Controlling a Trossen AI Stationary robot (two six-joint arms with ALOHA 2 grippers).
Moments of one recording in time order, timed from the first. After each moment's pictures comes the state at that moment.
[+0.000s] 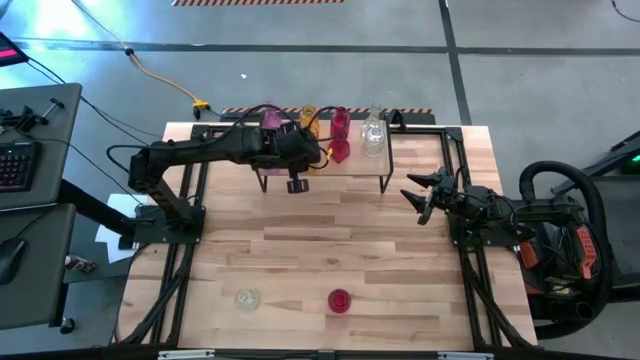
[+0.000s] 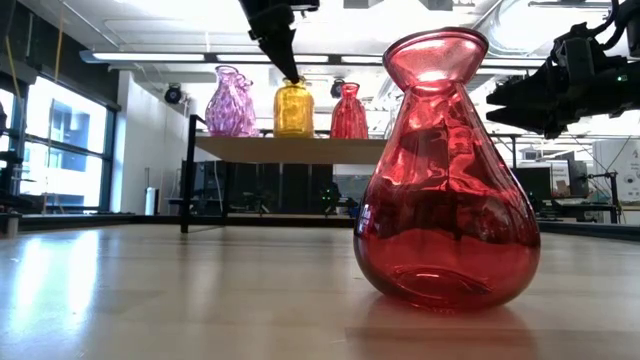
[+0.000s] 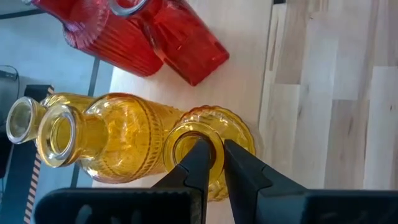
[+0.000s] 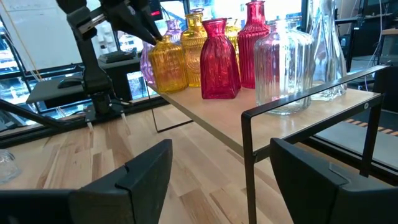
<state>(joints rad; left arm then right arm) 0.16 1.67 1.67 -0.99 -0.38 0.22 0.02 0.08 0.01 0.07 0.46 0.13</state>
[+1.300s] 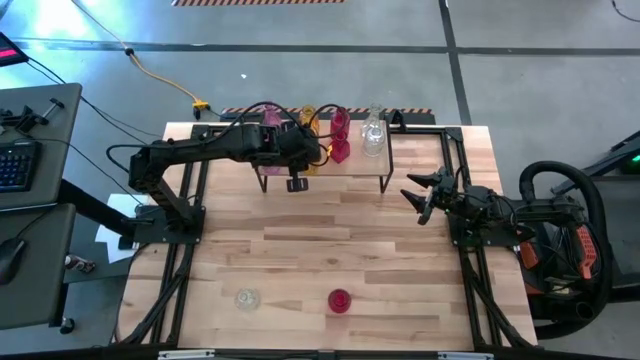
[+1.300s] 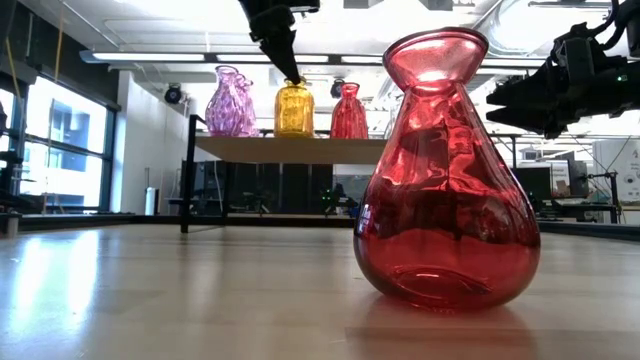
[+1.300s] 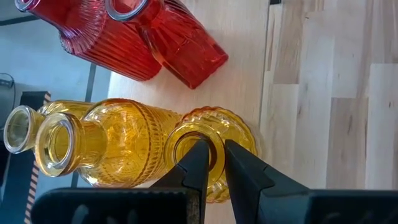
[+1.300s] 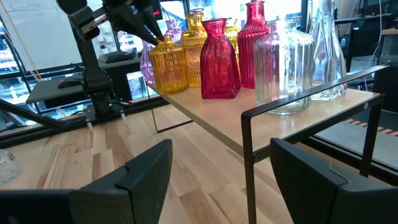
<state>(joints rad) 0.18 1.67 1.67 -0.98 -0.35 0.26 0.02 0.08 0.01 0.07 0.46 0.13</state>
